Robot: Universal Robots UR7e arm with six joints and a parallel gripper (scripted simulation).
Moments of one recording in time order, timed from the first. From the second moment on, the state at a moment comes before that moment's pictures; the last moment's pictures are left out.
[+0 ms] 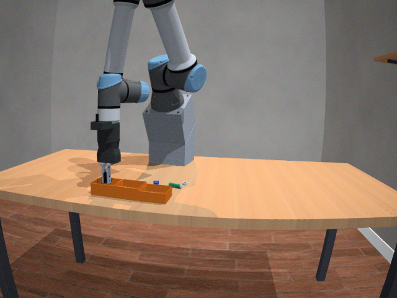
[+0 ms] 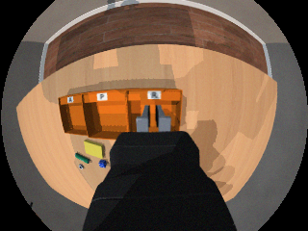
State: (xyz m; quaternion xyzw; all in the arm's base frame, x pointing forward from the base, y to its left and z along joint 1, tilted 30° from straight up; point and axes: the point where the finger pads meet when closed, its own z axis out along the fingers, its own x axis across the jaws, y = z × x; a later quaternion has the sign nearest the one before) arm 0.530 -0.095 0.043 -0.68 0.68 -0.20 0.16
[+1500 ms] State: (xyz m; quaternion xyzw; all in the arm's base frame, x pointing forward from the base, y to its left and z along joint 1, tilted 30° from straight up) arm 0.518 -0.009 0.066 -0.68 0.68 -0.20 0.16
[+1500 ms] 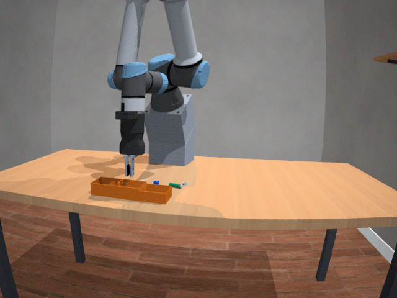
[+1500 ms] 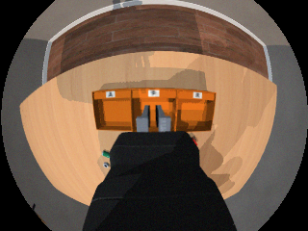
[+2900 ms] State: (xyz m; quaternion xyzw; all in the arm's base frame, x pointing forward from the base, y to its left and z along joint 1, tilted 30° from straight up) arm 0.542 -0.012 0.023 -0.68 0.68 -0.20 0.15
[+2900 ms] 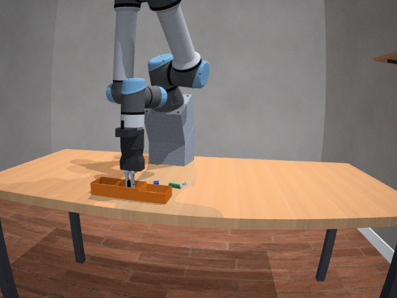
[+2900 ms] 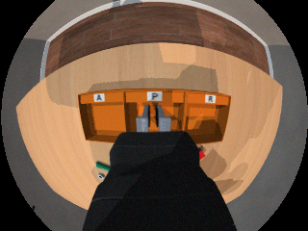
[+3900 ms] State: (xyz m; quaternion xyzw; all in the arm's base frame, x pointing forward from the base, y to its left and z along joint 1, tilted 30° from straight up) arm 0.540 -0.012 0.027 -0.68 0.68 -0.20 0.16
